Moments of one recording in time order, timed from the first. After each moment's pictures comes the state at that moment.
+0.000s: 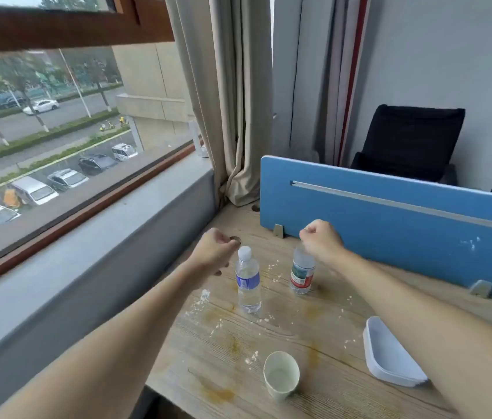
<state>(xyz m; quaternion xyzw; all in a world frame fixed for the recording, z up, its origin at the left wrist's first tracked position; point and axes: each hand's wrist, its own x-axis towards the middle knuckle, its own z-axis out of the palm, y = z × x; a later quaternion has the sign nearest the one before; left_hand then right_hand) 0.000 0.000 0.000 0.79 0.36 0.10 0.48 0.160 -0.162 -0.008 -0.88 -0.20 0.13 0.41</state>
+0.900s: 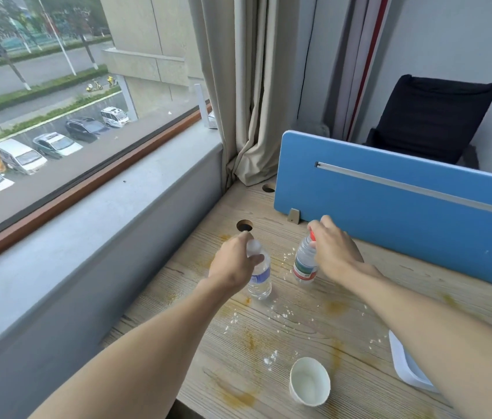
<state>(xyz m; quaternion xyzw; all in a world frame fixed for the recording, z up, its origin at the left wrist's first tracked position) 0.018 0.040 -0.069 0.89 0.30 0.08 0.34 0.158 -0.115 -0.052 -0.93 -0.36 0.02 0.11</state>
